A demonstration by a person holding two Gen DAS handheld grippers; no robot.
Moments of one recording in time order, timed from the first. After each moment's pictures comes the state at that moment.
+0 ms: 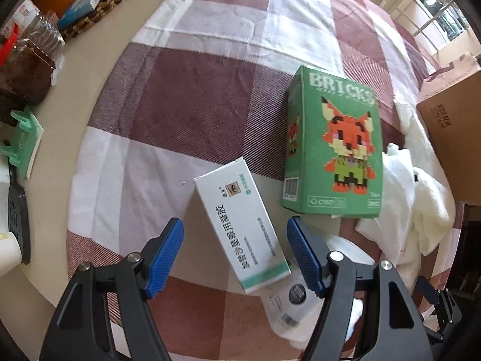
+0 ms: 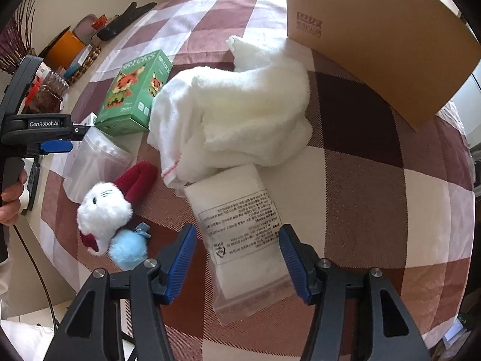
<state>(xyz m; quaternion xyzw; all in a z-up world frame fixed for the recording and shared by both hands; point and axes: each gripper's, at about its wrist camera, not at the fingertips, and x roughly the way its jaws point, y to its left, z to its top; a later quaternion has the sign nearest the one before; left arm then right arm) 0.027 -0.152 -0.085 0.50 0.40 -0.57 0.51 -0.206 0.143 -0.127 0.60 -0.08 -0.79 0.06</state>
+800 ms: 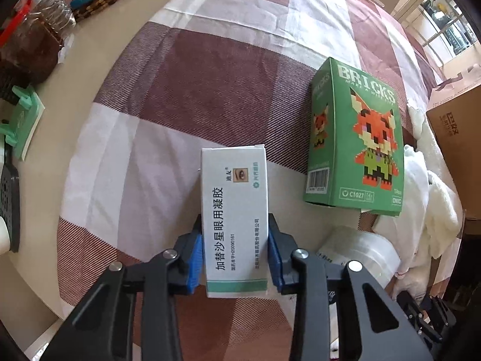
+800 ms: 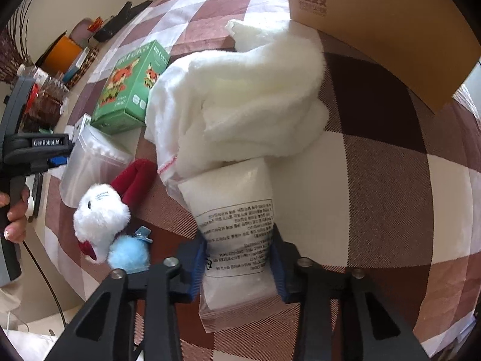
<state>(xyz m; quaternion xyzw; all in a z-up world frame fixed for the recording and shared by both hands) 0.046 -0.135 -0.100 0.48 0.41 -0.57 0.52 -0.206 0.140 -0.143 0.60 -0.12 -0.78 0.07</state>
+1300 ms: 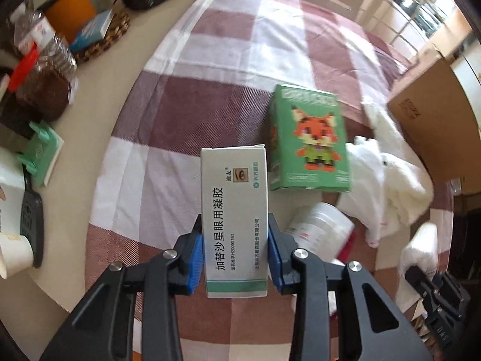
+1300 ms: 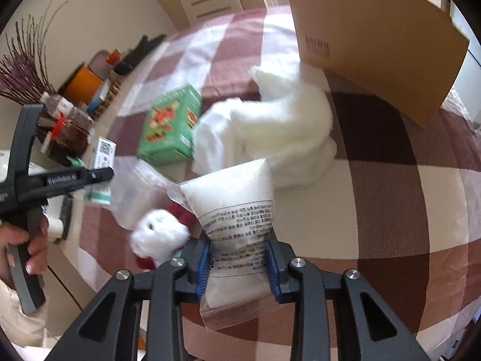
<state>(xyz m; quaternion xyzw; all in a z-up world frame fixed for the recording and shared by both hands) 0.033 -0.105 -0.038 0.48 0.33 -0.64 0.50 -0.198 0.128 -0.084 0.55 -0.17 -0.82 0.08</state>
